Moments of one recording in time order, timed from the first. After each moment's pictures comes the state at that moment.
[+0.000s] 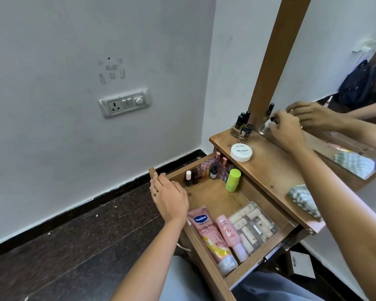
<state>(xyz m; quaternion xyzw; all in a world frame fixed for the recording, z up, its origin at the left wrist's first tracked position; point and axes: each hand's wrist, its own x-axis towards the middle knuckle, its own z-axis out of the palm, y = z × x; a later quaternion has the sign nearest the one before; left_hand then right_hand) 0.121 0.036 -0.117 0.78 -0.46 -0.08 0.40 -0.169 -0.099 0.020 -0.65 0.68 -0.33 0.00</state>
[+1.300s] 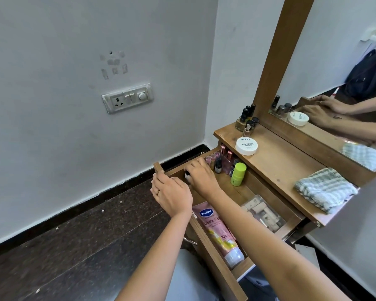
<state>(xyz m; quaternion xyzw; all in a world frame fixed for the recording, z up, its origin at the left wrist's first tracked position) 0.122 0.036 -0.120 0.81 -0.40 -0.08 0.42 0.043 -0.027 -0.121 -0.84 0.51 -0.18 0.00</state>
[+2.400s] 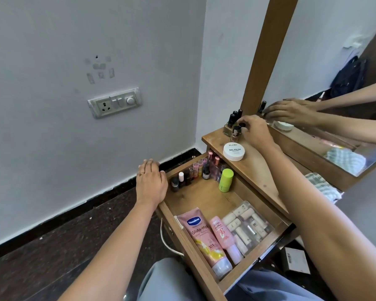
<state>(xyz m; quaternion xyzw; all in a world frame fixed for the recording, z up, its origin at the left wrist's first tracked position) 0.178 -0.010 -0.115 0.71 -0.66 -0.04 0.26 -0.134 -0.128 -0.013 -0.70 0.65 -0.30 0.05</state>
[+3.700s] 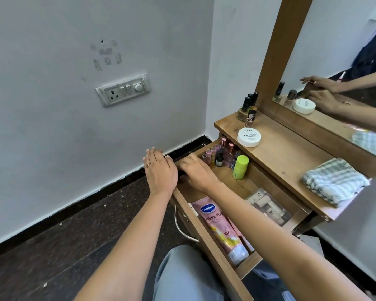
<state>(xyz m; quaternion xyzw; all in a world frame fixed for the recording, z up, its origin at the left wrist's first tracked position) 0.175 -0.009 -0.115 0.75 -0.57 -0.07 0.34 0.046 -0.033 -0.124 -0.89 0.43 -0.15 0.04</state>
